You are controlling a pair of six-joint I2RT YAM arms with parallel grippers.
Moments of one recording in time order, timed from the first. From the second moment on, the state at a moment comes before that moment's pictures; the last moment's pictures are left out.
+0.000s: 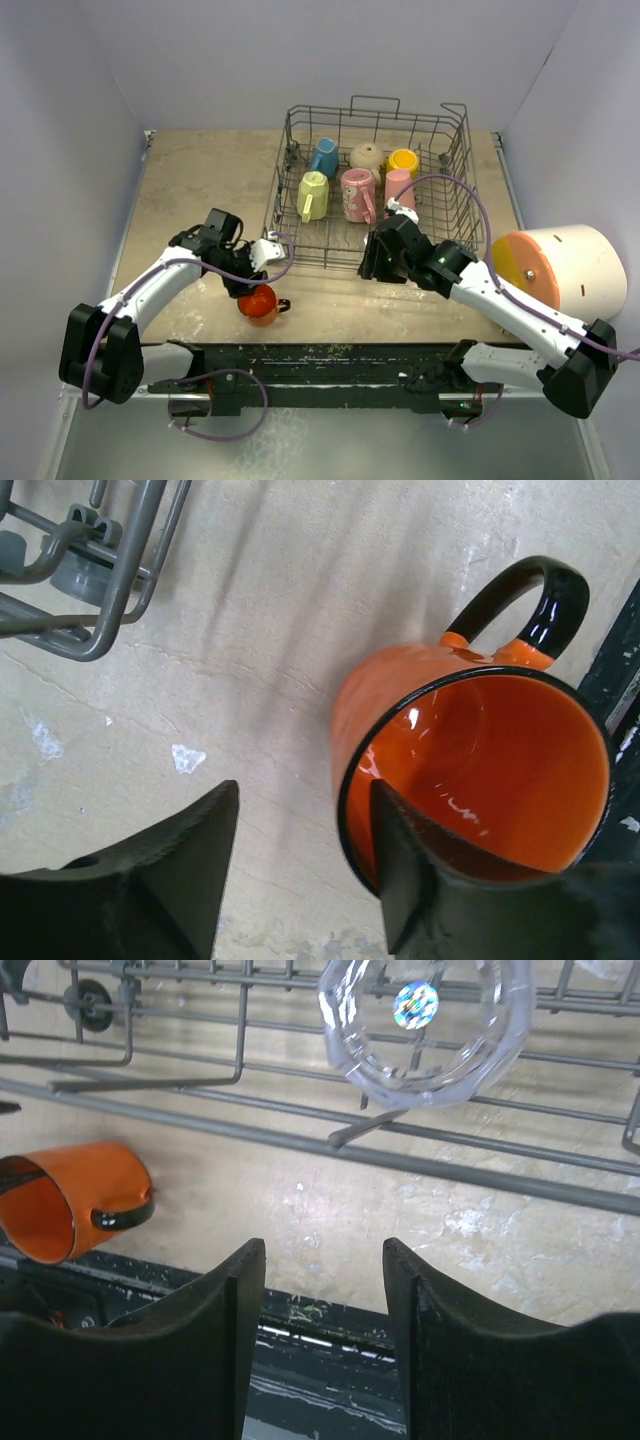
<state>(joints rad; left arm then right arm) -0.34 1.27 0.80 -0.76 0.41 0.80 0.79 1.13 0.96 -0.74 0.19 0.80</state>
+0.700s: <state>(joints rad) -0.05 1.33 0.82 -0.57 0.20 0.81 0.45 1.07 0.93 -0.79 0.15 0.71</state>
